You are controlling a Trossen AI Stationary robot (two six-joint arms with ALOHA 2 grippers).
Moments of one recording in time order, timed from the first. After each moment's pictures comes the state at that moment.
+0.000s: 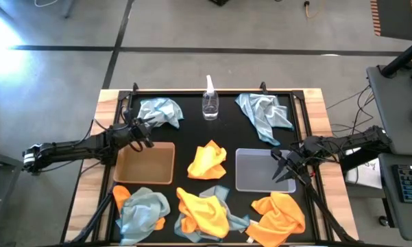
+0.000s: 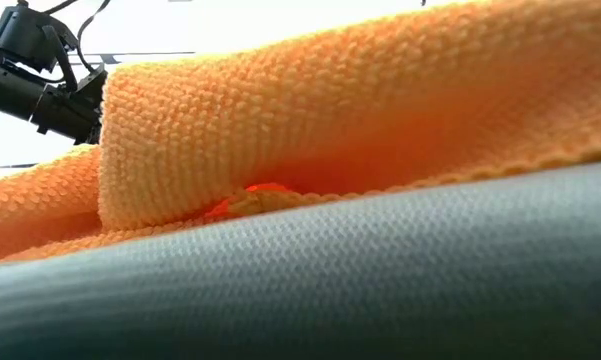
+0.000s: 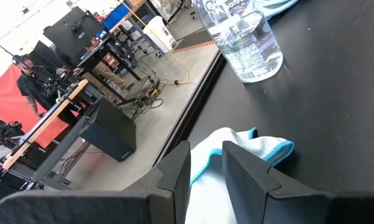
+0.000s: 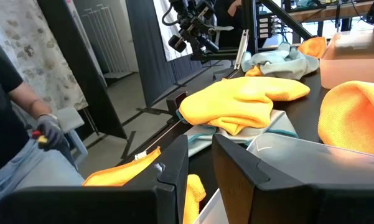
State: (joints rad) left arm 0.26 0.36 0.09 0.00 -0.51 0.53; right arm 0.18 0.21 0.01 0.09 -0.52 0.16
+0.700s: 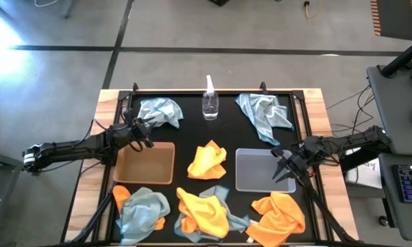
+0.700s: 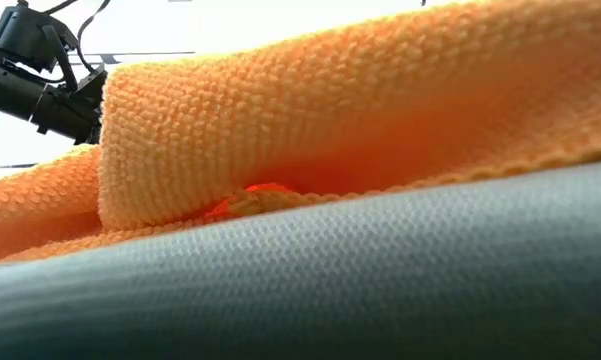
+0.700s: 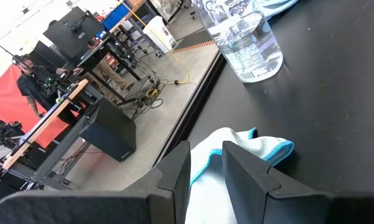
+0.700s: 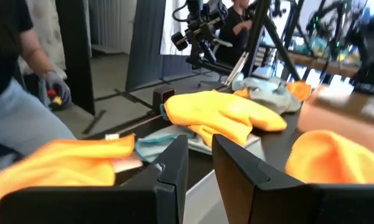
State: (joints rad) left arm 0.26 0.36 0.09 0.00 -0.51 0.53; right arm 0.18 0.20 0.01 0.09 -0.52 -0.21
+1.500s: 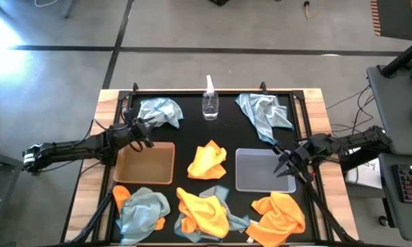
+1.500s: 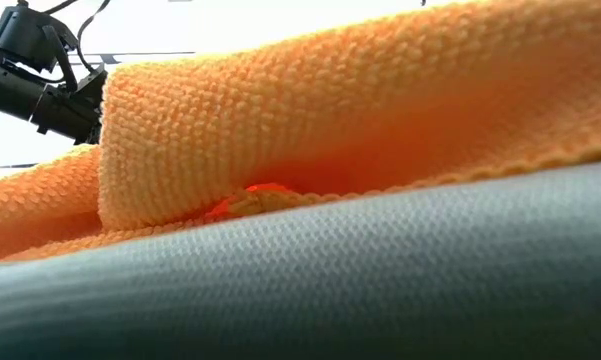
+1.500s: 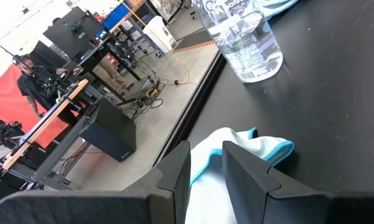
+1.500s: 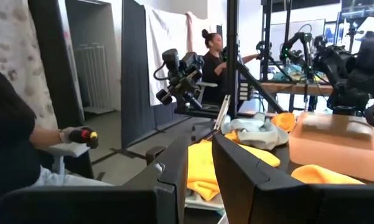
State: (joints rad) left arm 0.26 0.36 0.09 0.00 -0.51 0.53; right arm 0.18 0.21 0.01 0.32 -0.44 0.07
